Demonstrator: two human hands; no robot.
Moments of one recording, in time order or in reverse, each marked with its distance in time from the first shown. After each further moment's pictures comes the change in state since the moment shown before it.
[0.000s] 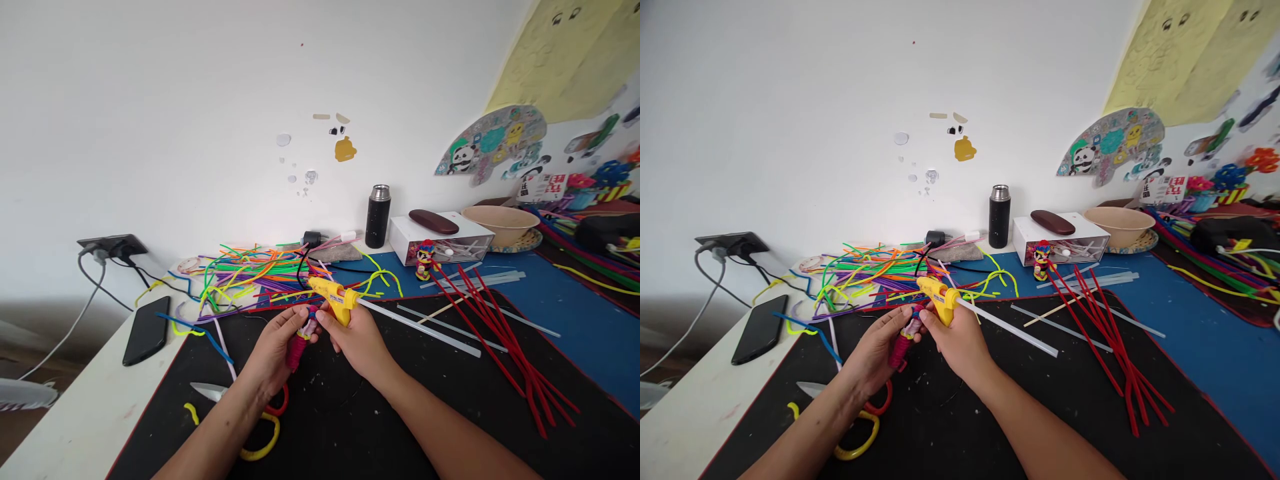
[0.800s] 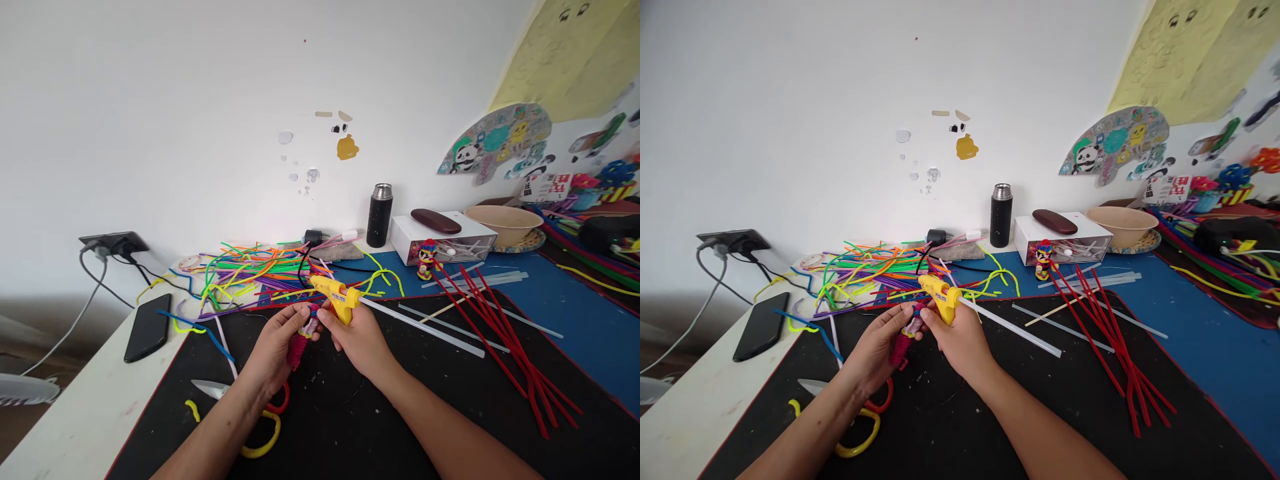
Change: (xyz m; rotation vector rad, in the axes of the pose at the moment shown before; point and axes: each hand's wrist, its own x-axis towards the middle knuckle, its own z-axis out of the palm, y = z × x) left_hand -0.002 0.001 0.002 0.008 0.009 0.017; right_hand 0.002 0.001 -0.001 0.013 -0.001 0.004
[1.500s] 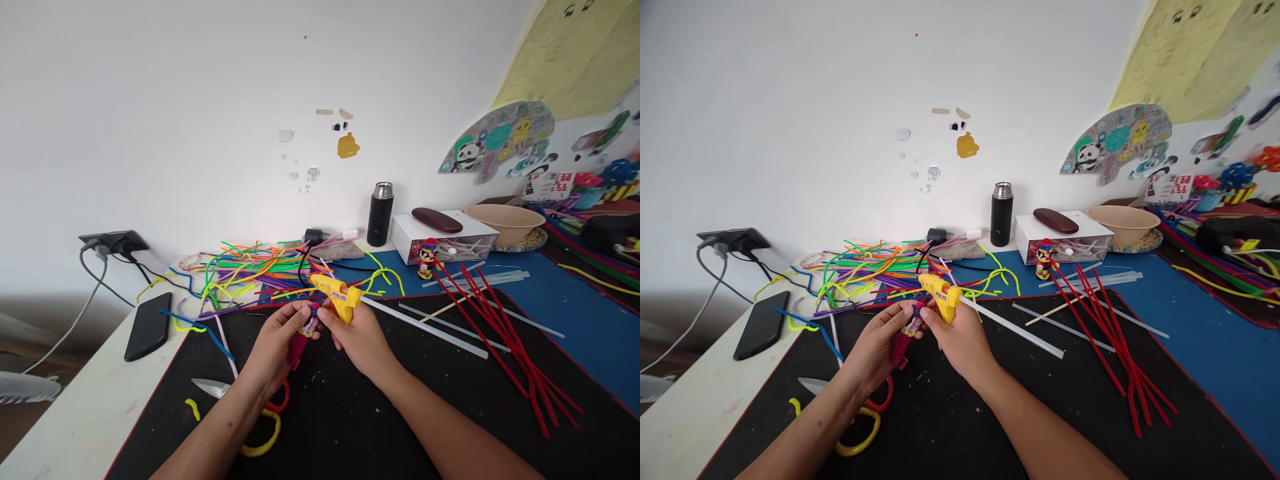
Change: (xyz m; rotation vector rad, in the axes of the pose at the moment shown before) left_hand 0.000 0.000 -0.002 0.035 0.005 0.041; right_hand -0.001 -0.001 -0.001 -0.019 -0.010 -0.002
